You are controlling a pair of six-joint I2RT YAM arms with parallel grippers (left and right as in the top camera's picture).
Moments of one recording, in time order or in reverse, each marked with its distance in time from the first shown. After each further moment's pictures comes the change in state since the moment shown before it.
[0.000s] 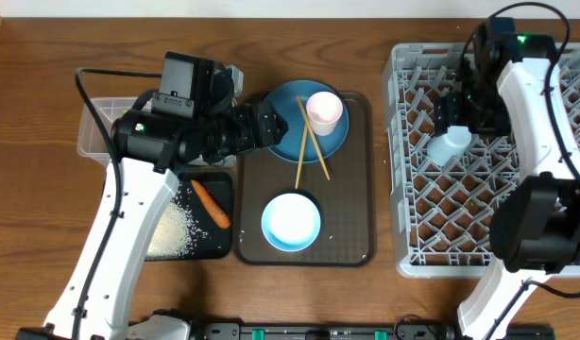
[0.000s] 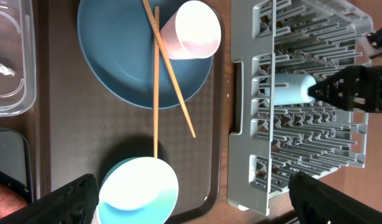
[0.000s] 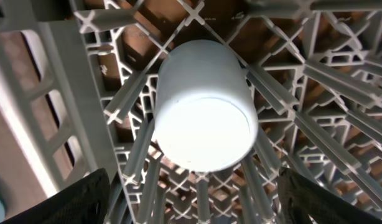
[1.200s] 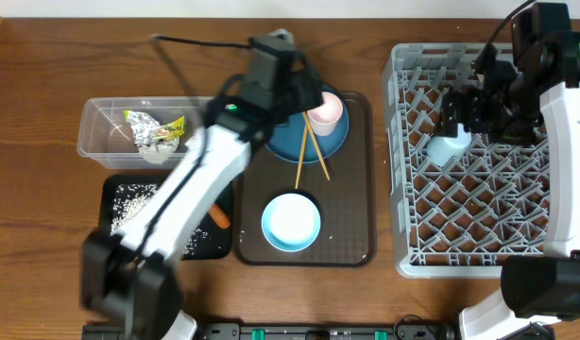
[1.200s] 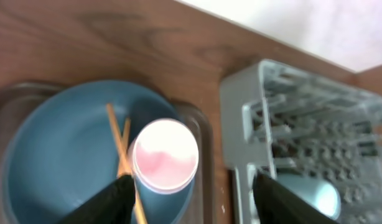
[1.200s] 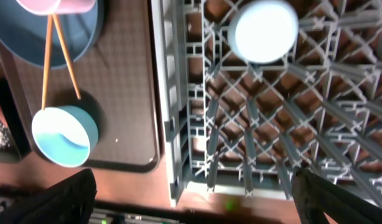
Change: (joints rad) left arm -0.224 0.309 0.002 0.599 -0.371 -0.182; right arm -0.001 -0.243 0.109 -0.254 -0.206 0.001
